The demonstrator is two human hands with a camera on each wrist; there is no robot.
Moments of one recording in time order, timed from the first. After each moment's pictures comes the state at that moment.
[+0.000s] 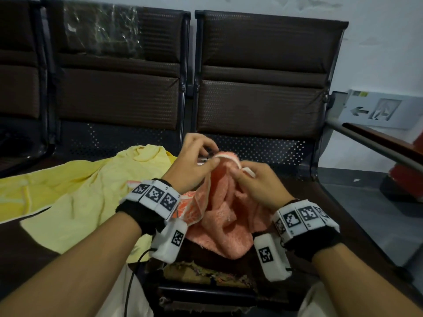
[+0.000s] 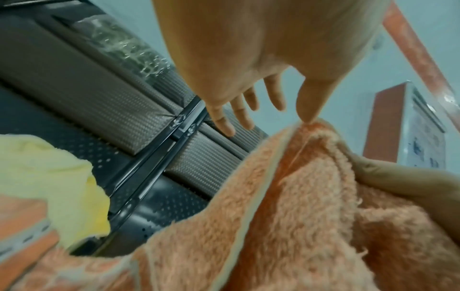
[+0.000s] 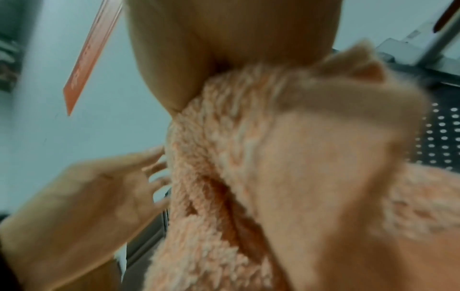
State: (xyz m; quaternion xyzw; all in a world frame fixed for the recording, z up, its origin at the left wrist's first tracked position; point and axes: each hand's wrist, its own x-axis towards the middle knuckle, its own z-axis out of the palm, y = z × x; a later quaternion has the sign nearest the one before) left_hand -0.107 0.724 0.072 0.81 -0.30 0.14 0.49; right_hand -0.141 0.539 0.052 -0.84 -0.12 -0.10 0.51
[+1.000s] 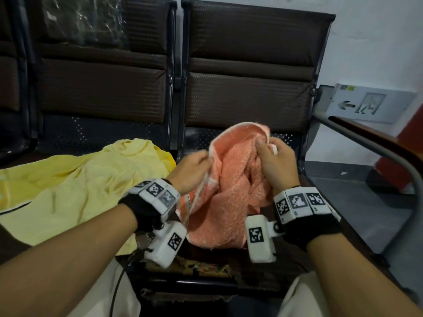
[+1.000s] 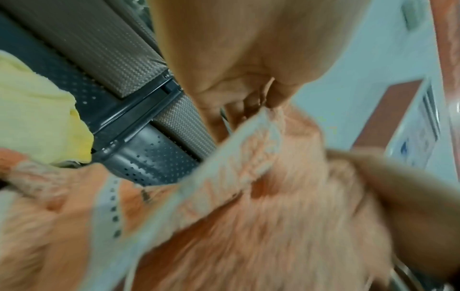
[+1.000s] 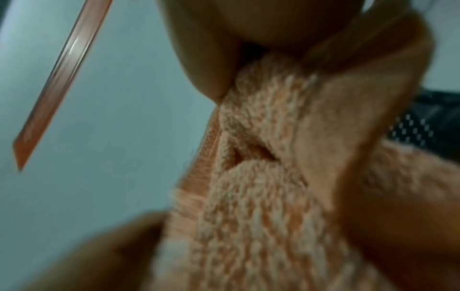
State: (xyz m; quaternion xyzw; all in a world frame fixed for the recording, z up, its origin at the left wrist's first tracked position) left_hand -0.096 0.686 0.039 0.84 -0.23 0.02 0.49; right_hand -0.136 0.493 0.058 -0.77 0.06 -0.28 0.56
